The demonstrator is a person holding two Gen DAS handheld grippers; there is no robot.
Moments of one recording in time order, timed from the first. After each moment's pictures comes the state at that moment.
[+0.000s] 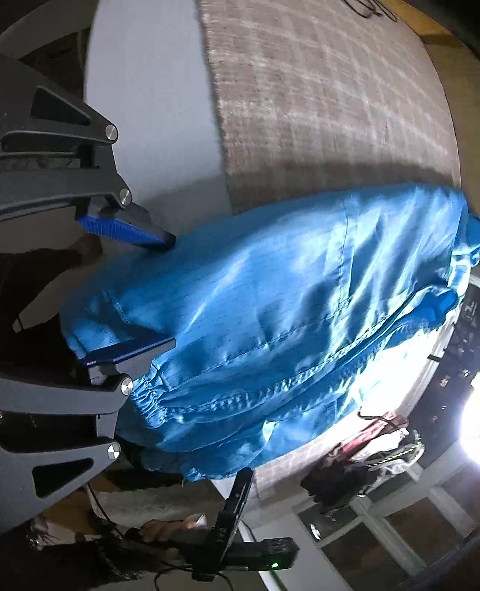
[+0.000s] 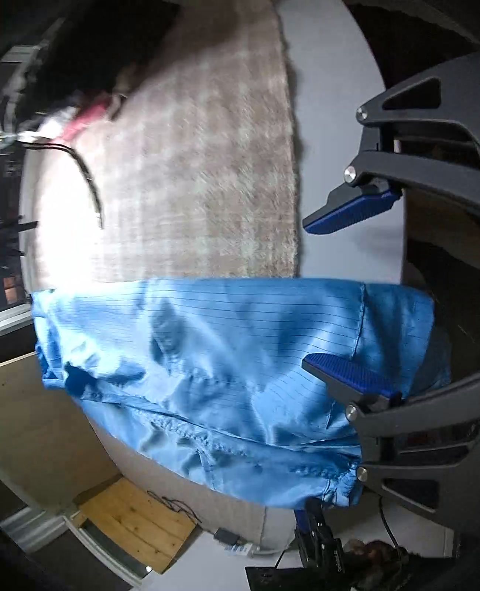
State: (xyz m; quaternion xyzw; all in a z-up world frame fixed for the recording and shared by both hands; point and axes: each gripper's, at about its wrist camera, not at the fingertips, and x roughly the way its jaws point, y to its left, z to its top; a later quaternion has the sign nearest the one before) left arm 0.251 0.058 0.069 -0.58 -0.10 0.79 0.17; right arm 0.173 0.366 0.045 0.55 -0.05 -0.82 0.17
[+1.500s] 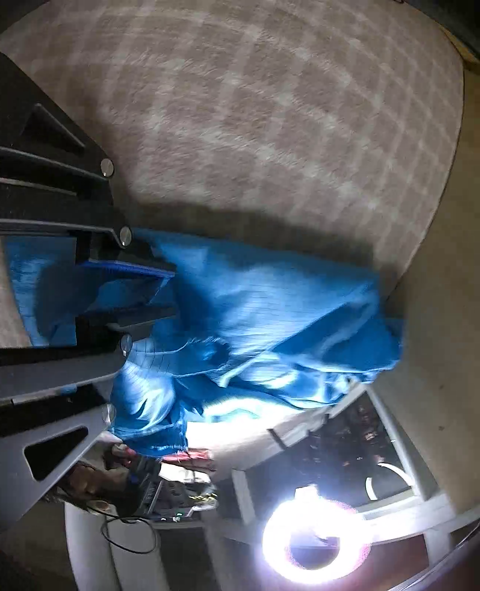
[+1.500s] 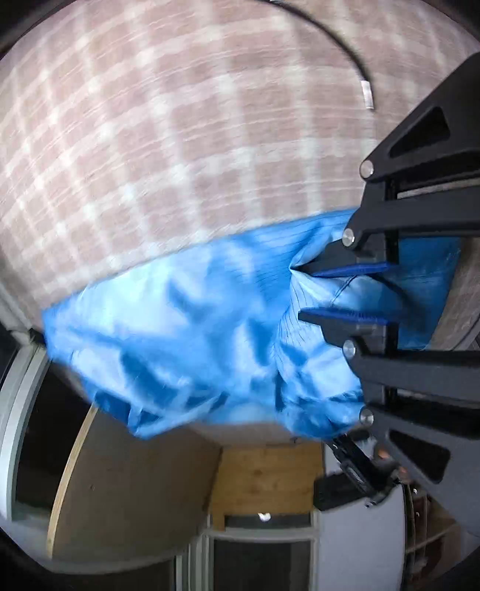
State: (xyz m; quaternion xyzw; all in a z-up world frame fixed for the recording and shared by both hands) left arm -0.032 -0.049 0.095 -0.55 -0.32 0.77 0.09; right arm -0.138 0.352 0.072 0.63 -0.27 -0.69 0.25
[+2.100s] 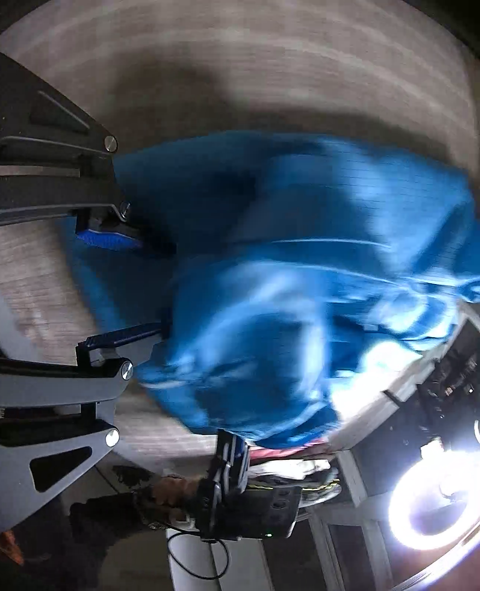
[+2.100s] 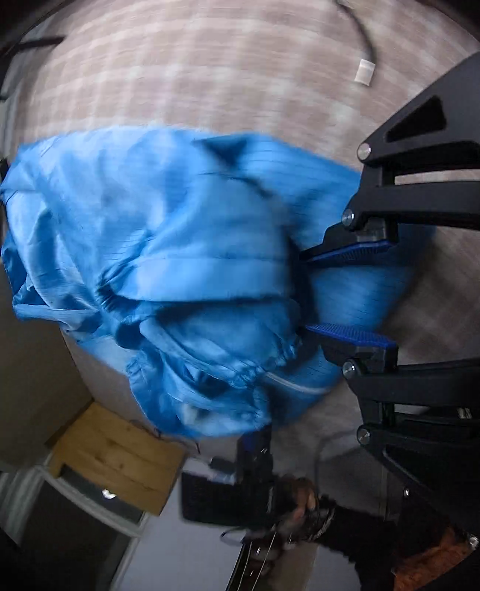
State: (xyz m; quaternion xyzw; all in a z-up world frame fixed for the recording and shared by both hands) left arm -0.005 0.021 0.076 -0.61 -0.21 0.74 0.20; right arm -0.089 0.291 0.076 0.60 -0.05 -0.70 0.39
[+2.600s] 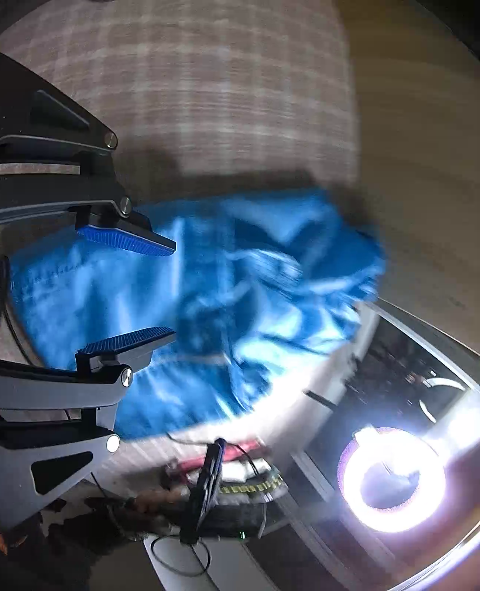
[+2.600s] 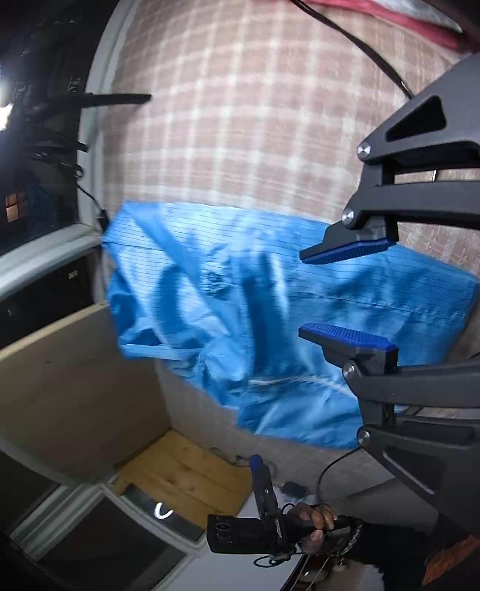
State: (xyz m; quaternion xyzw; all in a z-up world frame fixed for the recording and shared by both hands) left arm -0.039 -0.016 0.125 -0.54 -0.18 0.81 0.17; right arm -0.116 0.320 0.119 0.52 -0.06 -0.78 0.34
